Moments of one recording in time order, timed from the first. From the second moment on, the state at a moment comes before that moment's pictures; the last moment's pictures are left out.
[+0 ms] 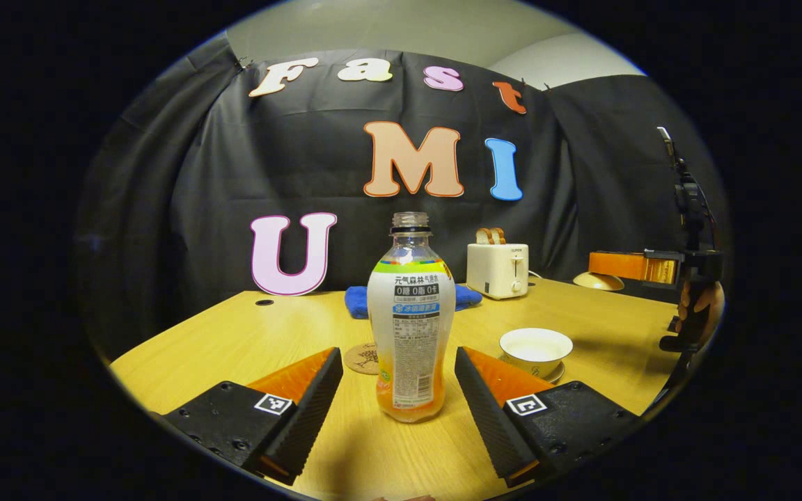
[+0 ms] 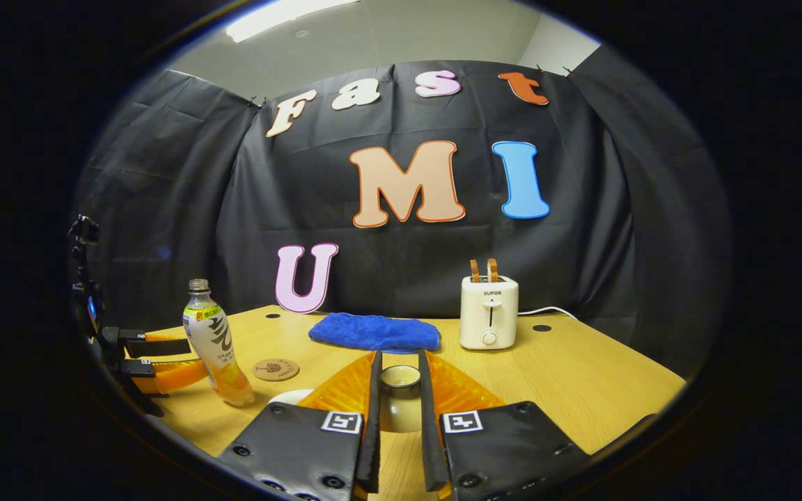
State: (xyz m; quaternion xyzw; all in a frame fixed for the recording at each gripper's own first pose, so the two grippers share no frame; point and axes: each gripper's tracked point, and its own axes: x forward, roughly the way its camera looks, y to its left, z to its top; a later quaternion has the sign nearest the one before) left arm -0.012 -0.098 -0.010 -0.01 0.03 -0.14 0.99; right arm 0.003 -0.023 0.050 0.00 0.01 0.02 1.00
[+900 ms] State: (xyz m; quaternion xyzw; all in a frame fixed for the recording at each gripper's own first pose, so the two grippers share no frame) left arm 0.014 -0.116 -0.008 -0.01 0.02 -0.14 0.99; right arm -0.009 -0.050 0.070 0.01 -0.01 0.00 1.00
